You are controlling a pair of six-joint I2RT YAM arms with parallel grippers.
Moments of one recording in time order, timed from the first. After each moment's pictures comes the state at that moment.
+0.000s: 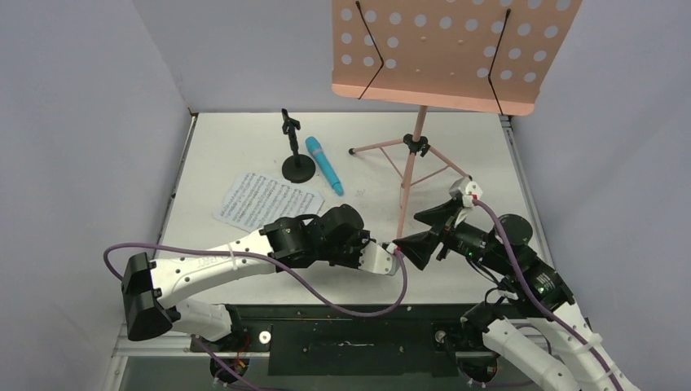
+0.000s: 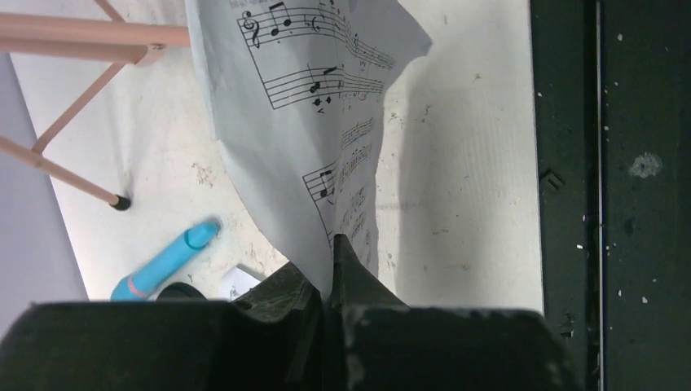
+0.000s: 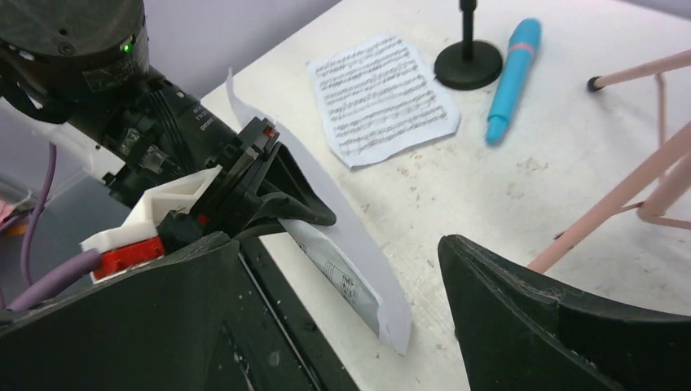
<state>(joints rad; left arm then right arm) -1.17 1.34 1.19 -0.68 0.03 0.72 0.59 0.58 0.83 -0.44 -0.44 0.23</state>
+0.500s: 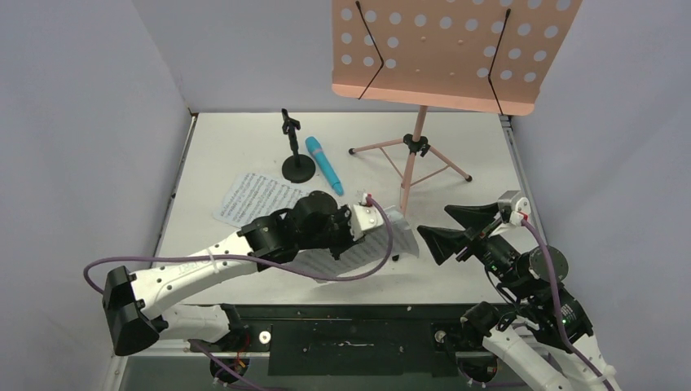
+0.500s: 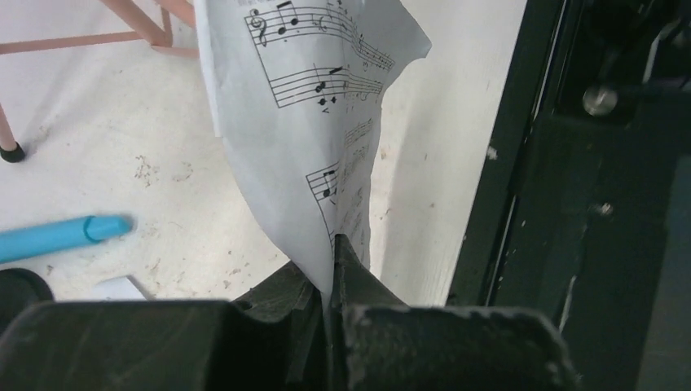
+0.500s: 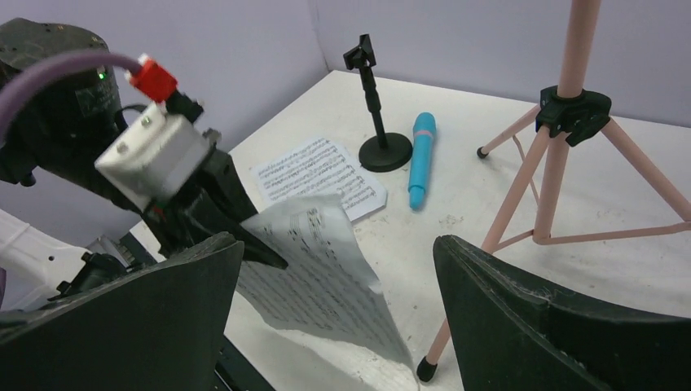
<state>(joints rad) -1.09 1.24 1.09 -0.44 0.09 0.24 0.59 0.34 0.80 -0.38 -0.14 0.28</state>
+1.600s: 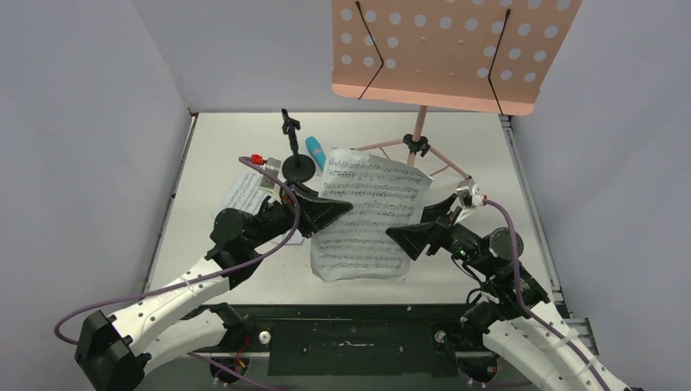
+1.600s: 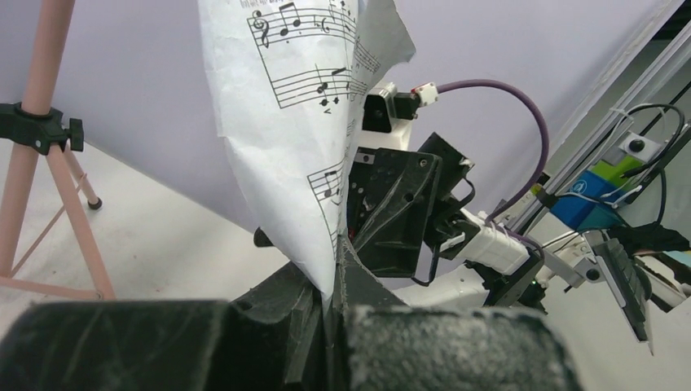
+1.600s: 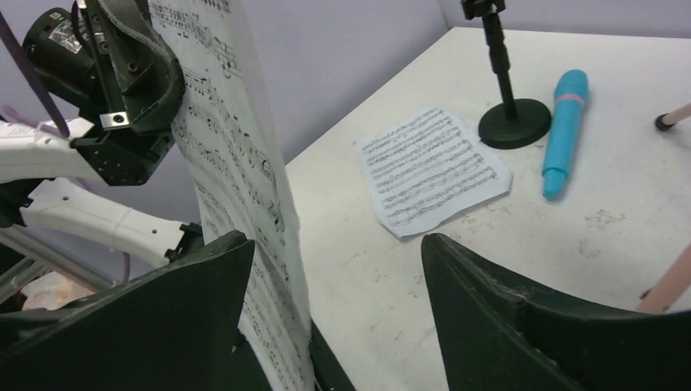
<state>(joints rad) -0.76 0.92 0.65 0.73 0.44 -0.81 0.59 0.48 0.58 -0.01 -0.35 0.50</state>
